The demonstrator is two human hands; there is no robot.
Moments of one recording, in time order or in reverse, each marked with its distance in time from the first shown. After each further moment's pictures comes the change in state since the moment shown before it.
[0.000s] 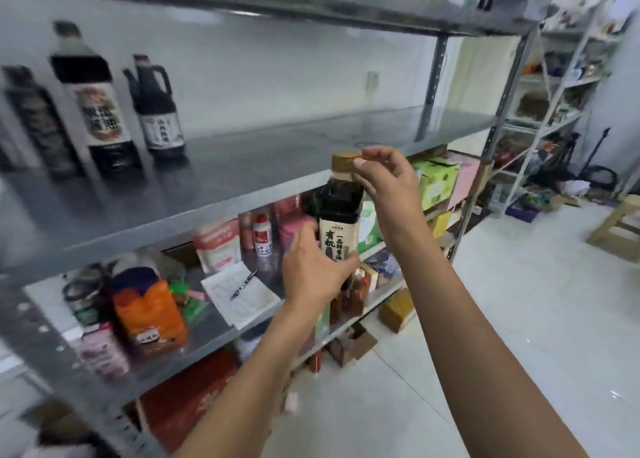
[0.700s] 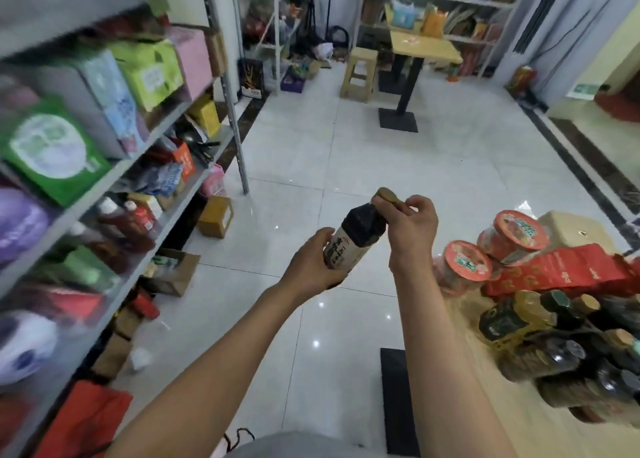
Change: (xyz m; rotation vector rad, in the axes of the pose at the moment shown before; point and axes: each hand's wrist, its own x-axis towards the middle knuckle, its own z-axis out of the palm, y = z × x) left_hand -0.298 0.128 0.248 -0.259 -1.279 0.194; right_hand -0.275 -0.071 -0.386 -0.259 1.165 0.170
